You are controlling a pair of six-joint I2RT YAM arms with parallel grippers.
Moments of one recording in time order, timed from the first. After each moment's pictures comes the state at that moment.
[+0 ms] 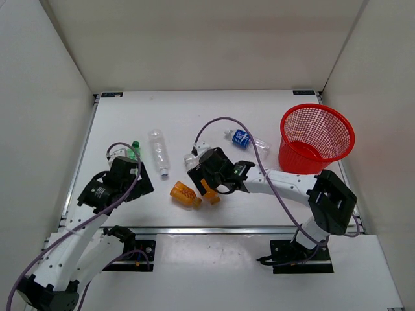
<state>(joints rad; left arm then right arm) -0.41 0.75 0.83 -1.06 -0.28 -0.69 0.99 1.58 1.08 -0.32 0.21 0.19</state>
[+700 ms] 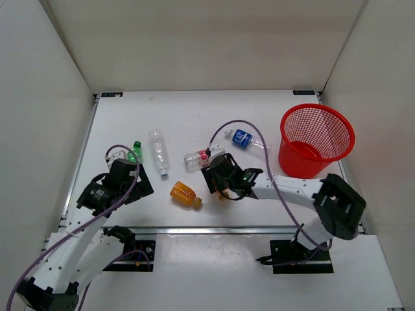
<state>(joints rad) -0.41 0.72 0.81 -1.08 -0.27 -0.72 0.97 1.56 0.87 -0.13 0.29 0.32</state>
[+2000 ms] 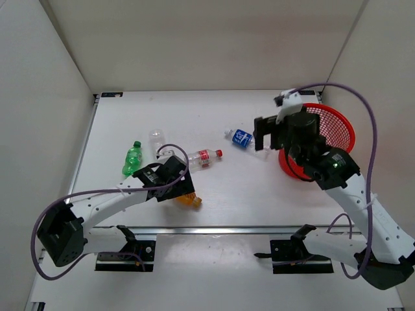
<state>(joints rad) -0.81 1.21 0.79 -0.67 -0.24 -0.97 0.60 1.04 1.37 -0.68 0.36 0.07</state>
